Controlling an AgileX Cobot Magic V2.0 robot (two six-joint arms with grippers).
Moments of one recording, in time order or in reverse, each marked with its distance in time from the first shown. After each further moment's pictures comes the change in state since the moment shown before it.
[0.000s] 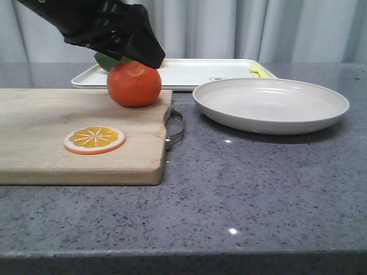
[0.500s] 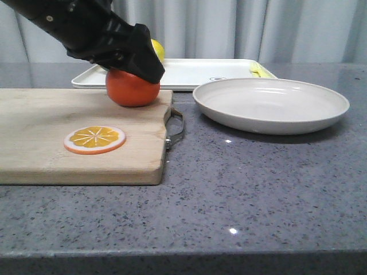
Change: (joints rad) left arm 0.000 0.053 -0.002 0.014 -0.019 -0.004; right arm 0.000 0.000 0.000 0.000 0.001 0.000
